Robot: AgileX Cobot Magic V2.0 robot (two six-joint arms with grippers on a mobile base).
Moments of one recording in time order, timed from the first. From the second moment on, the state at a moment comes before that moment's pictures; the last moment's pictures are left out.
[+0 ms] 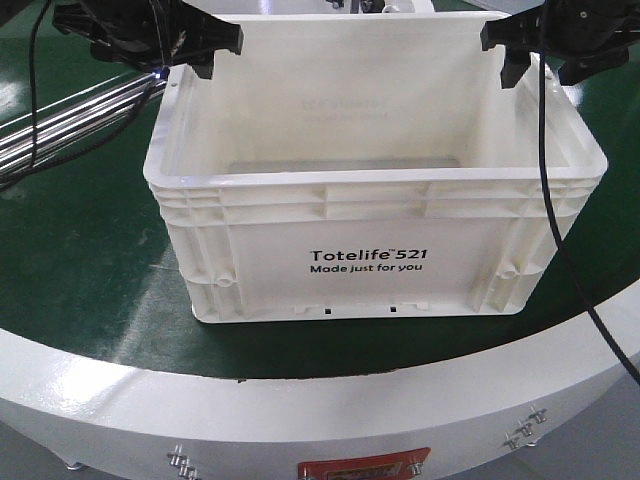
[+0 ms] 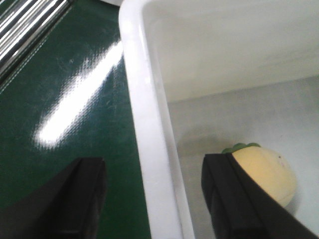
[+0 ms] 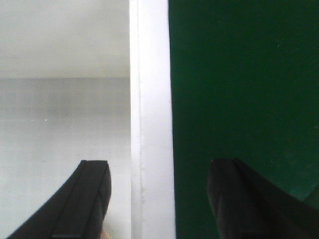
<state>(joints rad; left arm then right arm) -0.39 1.87 -1.94 0.22 1.14 -0.31 0.12 1.92 -1.99 -0.08 1.25 0.13</state>
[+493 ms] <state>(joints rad) -0.38 1.89 -1.94 0.21 1.17 -0.31 0.12 1.98 -1.99 -0.07 1.25 0.13</state>
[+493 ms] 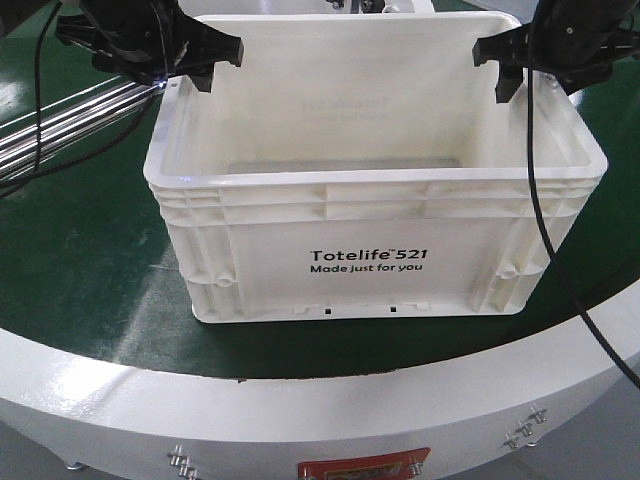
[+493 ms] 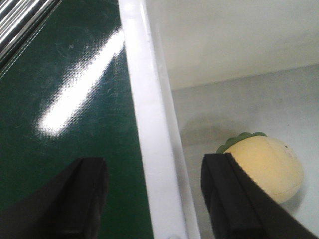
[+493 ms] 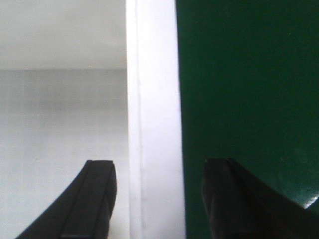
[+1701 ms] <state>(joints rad) -0.38 1.92 -1.94 0.14 1.15 -0.30 0.12 1.96 -1.99 -0.07 1.25 0.13</state>
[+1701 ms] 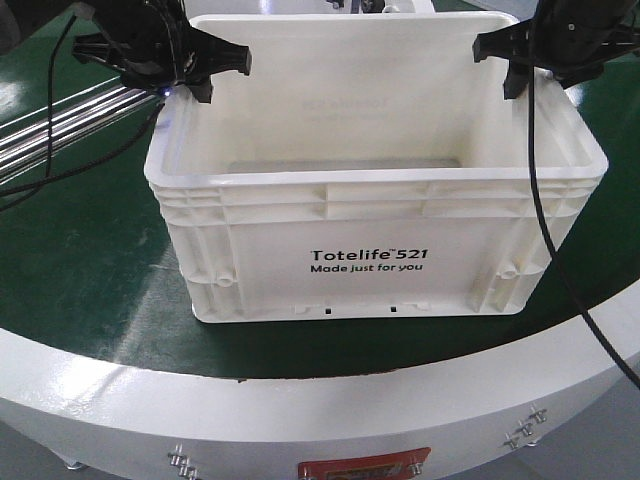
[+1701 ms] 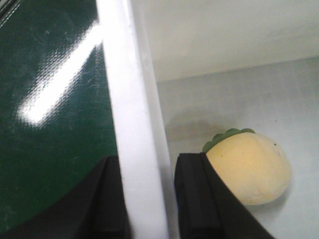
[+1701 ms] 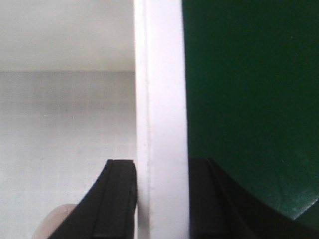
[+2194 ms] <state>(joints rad) -0.37 1.92 -1.94 0.13 1.15 -0.26 0.12 1.96 -1.99 -0.07 1.25 0.13</state>
